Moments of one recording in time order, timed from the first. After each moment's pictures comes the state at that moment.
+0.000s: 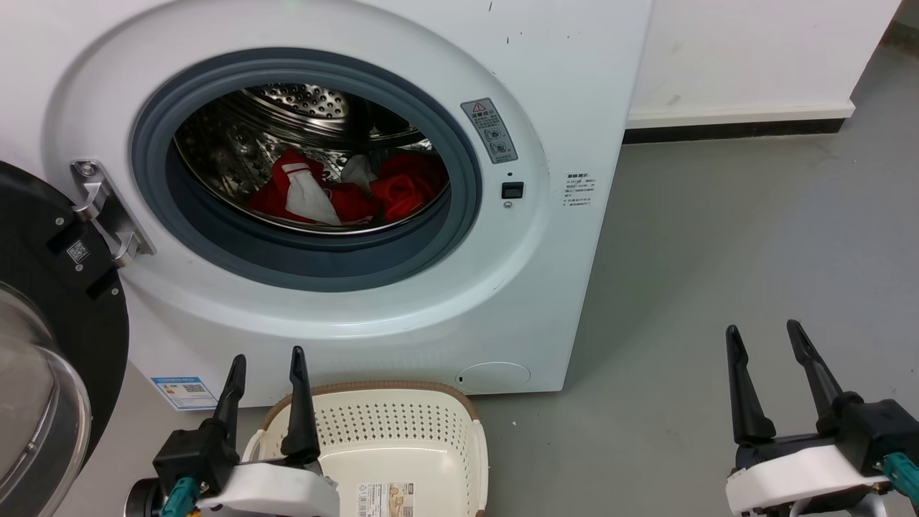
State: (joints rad) left arm 0.06 0.07 -0.08 -0.01 -0.26 0.08 -0.20; right arm 0.04 -0.05 -0.04 0.00 0.07 0.13 -0.20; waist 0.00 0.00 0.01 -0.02
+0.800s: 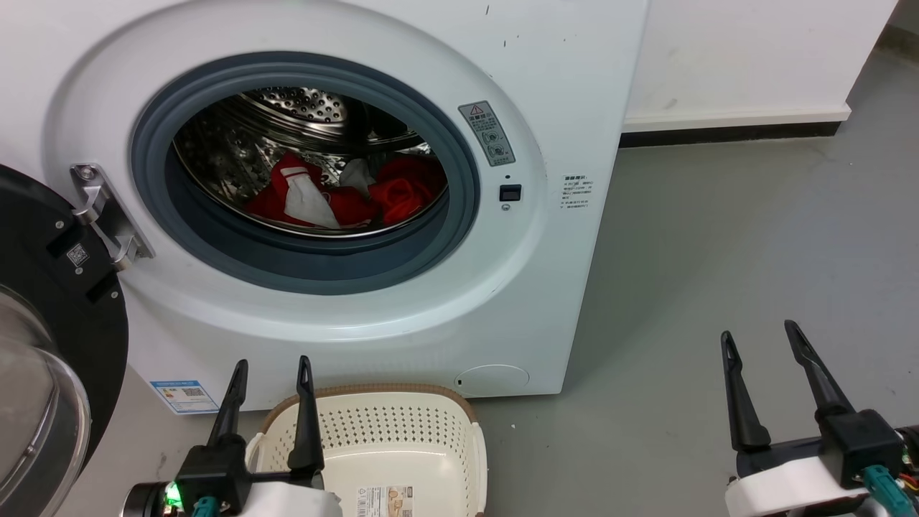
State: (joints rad) left arm 0.08 0.11 -0.14 -0.01 -0.14 0.16 -0.24; right arm 0.05 -0.05 -0.04 -0.01 -0.10 0.13 -0.25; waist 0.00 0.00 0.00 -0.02
